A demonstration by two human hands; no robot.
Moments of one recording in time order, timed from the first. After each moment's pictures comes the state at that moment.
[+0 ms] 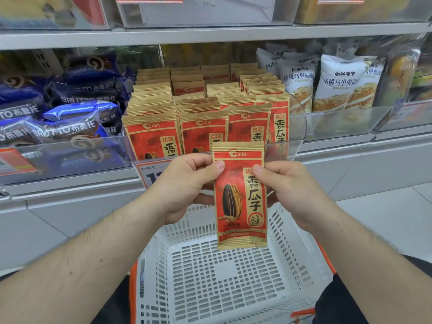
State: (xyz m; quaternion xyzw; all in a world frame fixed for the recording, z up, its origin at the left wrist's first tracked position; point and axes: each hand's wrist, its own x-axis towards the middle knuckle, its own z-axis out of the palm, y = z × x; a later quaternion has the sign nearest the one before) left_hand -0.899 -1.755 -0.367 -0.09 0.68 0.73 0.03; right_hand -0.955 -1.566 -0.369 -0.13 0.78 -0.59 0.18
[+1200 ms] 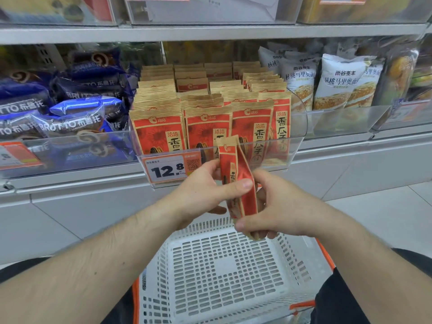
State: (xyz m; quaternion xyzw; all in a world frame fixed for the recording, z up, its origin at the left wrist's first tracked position) left_hand -0.890 -1.745 -0.381 -0.05 0.75 0.65 0.08; right_hand -0.931 -1.567 -0.360 -0.24 0.85 -0.37 0.28
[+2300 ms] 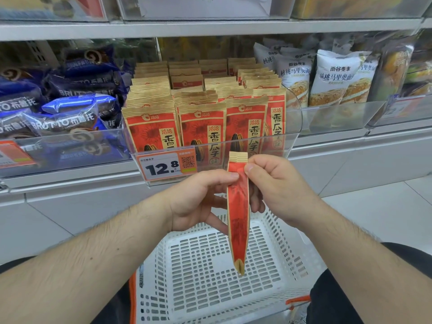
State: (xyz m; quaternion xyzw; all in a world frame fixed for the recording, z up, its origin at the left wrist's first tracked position) left_hand -0.891 -1.745 -0.383 -0.02 0.64 0.73 0.24; right_hand -0.934 -1.575 -0.366 -0.23 0.76 -0.58 0.17
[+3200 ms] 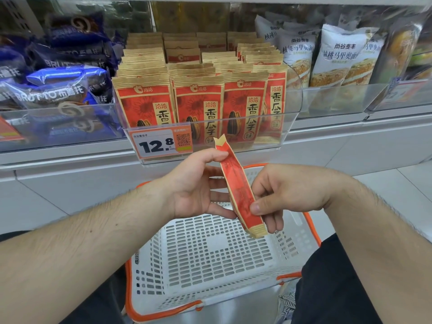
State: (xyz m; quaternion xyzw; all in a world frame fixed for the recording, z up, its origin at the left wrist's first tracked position) left_hand -0.891 -1.730 -0.397 -0.21 0.51 0.79 0.25; right_hand -0.940 -1.546 -0.349 -0.31 0.78 -0.28 0.46
